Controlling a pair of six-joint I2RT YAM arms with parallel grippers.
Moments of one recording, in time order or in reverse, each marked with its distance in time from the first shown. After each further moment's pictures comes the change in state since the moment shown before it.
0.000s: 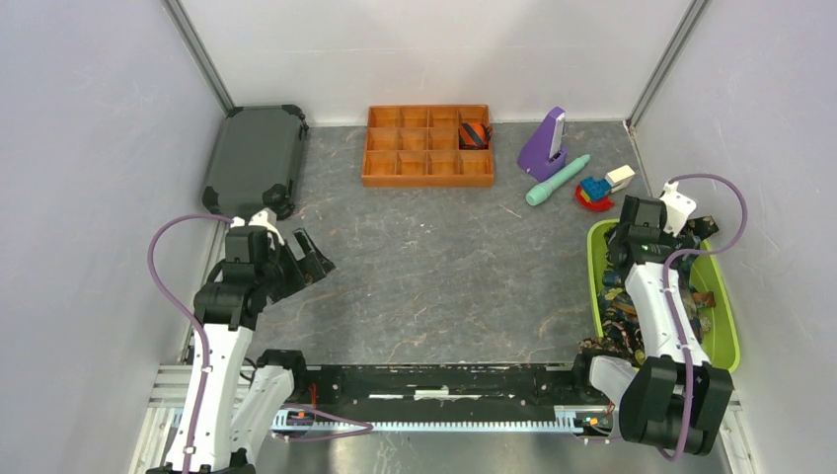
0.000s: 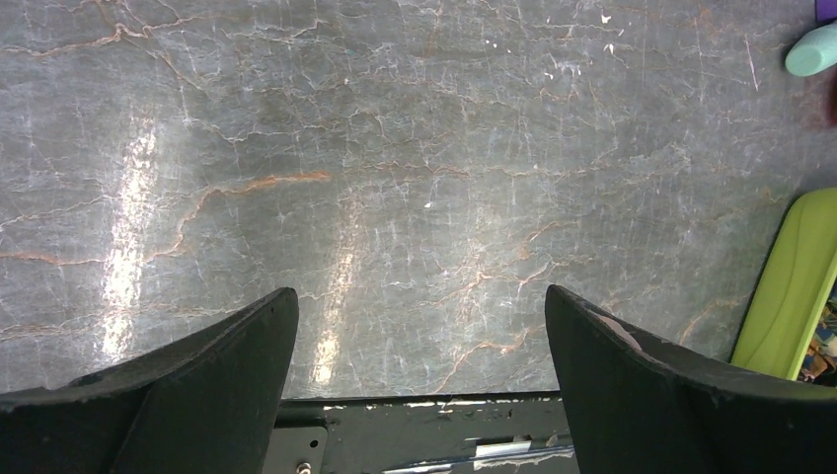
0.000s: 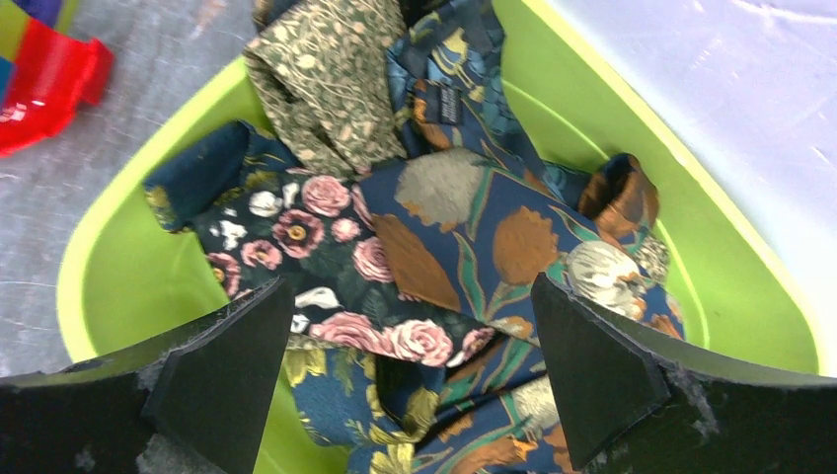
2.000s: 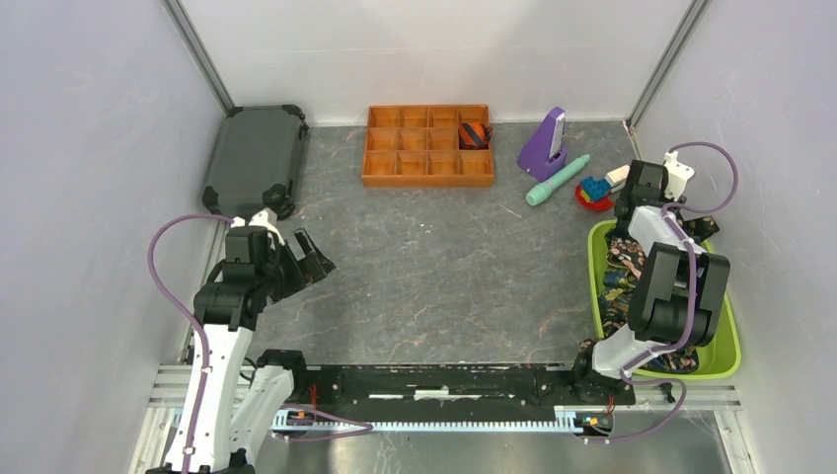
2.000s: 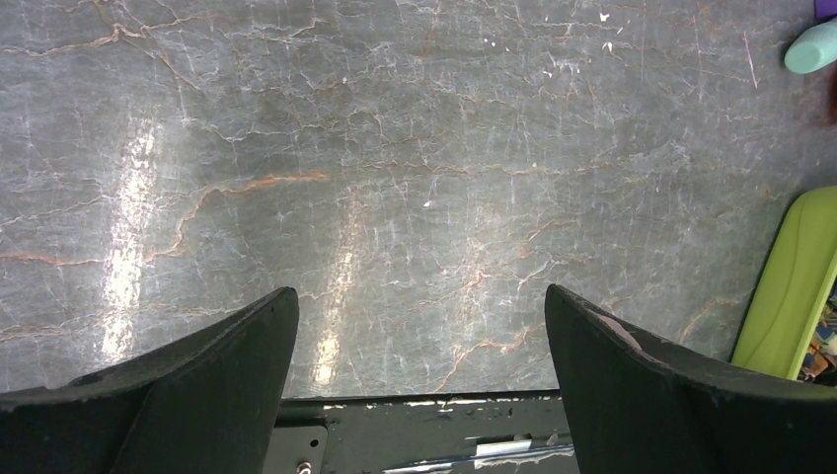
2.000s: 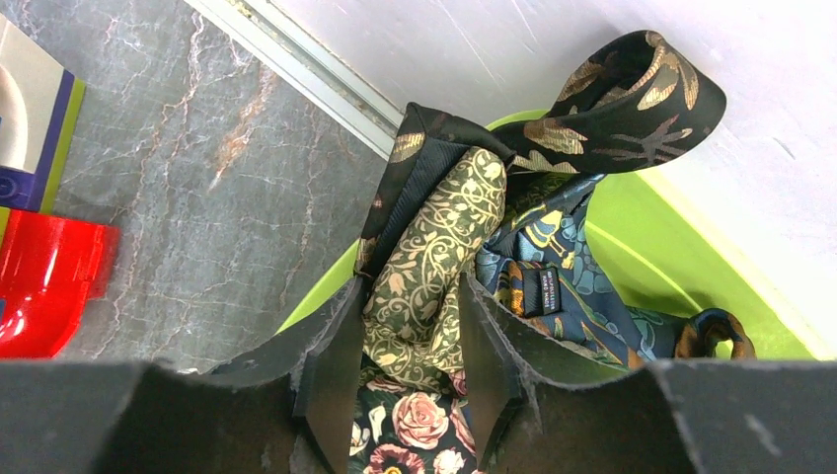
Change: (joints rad) left arm -0.006 -0.003 0.000 0.000 -0.001 0.000; right arm -0.099 0.525 0.249 0.279 0.003 -0.076
